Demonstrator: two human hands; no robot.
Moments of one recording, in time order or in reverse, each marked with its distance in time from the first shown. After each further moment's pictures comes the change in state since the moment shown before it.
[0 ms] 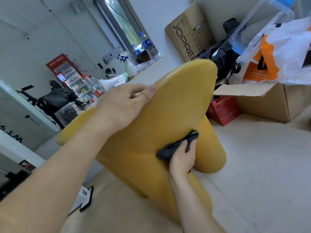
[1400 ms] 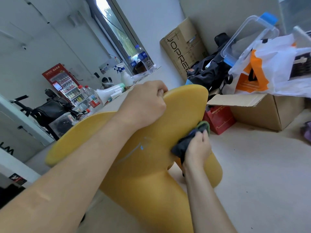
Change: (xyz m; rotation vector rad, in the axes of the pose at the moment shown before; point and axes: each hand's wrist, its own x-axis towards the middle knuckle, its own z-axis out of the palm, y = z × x) left_hand 0.037 0.053 0.014 0.059 0.031 0.056; right_hand 0.049 -0.067 -0.007 0.015 0.011 -0.053
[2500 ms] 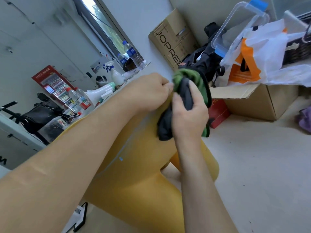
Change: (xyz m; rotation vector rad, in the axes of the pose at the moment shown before) left_hand 0.045 0.026 0.020 0.157 -0.293 -0.010; right_hand -0.005 -0.077 0.005 0.054 -0.079 -0.646
